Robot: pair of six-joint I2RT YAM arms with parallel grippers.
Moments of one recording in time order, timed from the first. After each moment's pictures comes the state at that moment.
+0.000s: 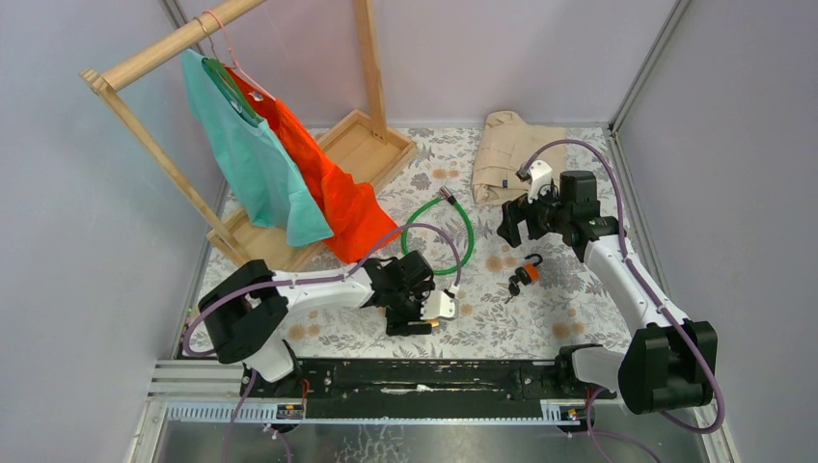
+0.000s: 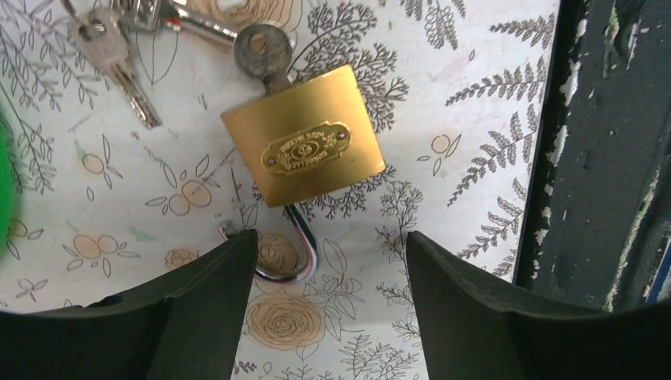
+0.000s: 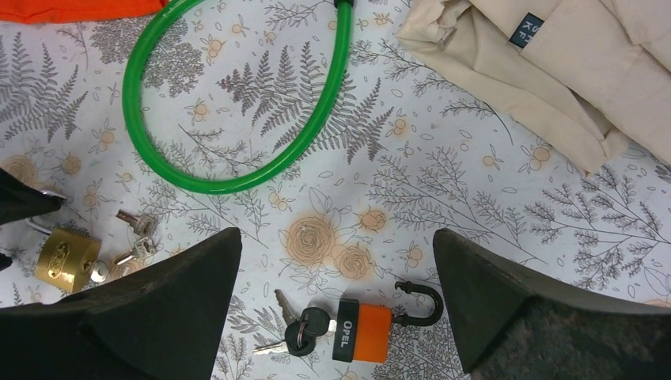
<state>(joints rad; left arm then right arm) -1.00 1.60 0.86 -0.47 0.31 0.60 0.12 1.22 0.88 -0.38 -0.45 -0.26</state>
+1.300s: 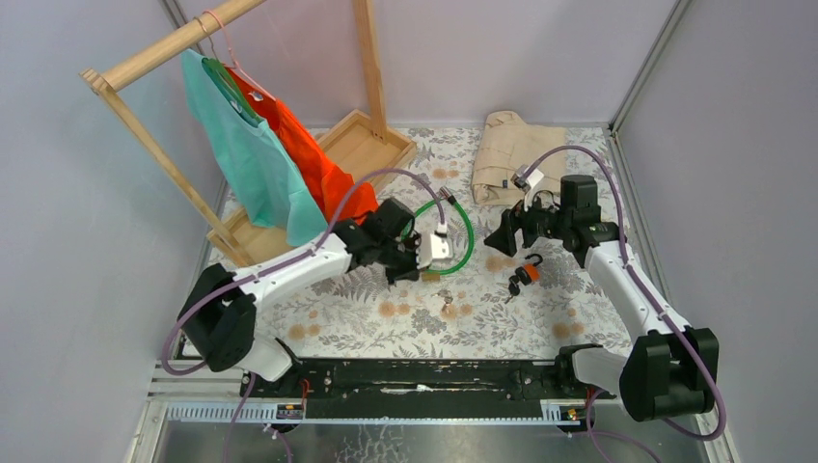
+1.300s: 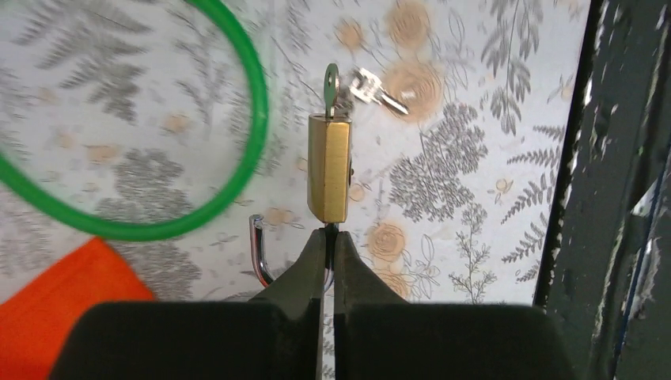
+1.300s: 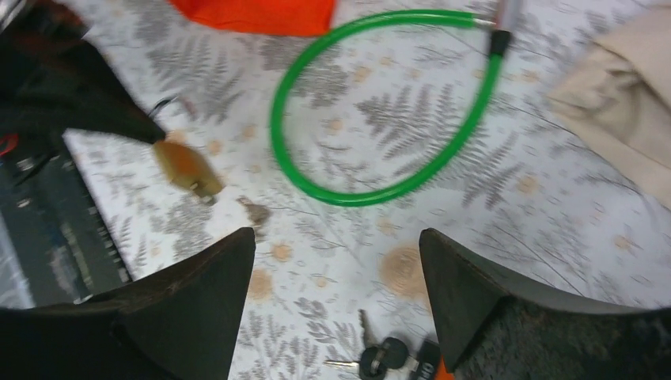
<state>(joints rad) -0.80 1.50 1.02 -0.54 0.44 0.60 0.12 1.19 0.84 -0.36 -0.75 -0.26</state>
